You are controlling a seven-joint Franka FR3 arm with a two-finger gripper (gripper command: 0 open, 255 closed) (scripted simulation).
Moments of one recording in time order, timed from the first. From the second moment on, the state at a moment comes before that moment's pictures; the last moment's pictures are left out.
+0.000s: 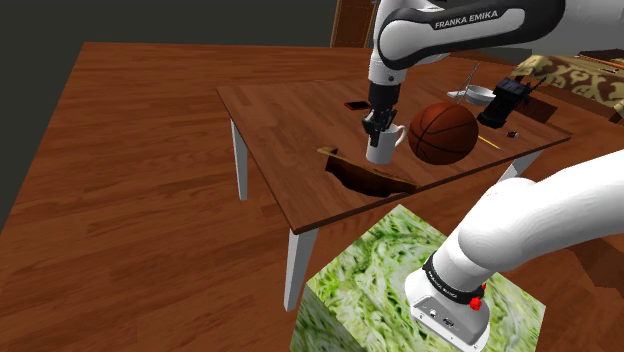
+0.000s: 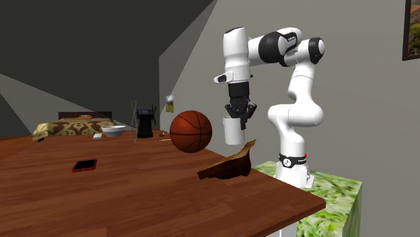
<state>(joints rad) -0.03 -0.50 -0.10 -2.47 -0.09 1.80 -0.07</state>
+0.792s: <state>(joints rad) -0.03 -0.50 -0.10 -2.49 -0.09 1.82 -0.07</state>
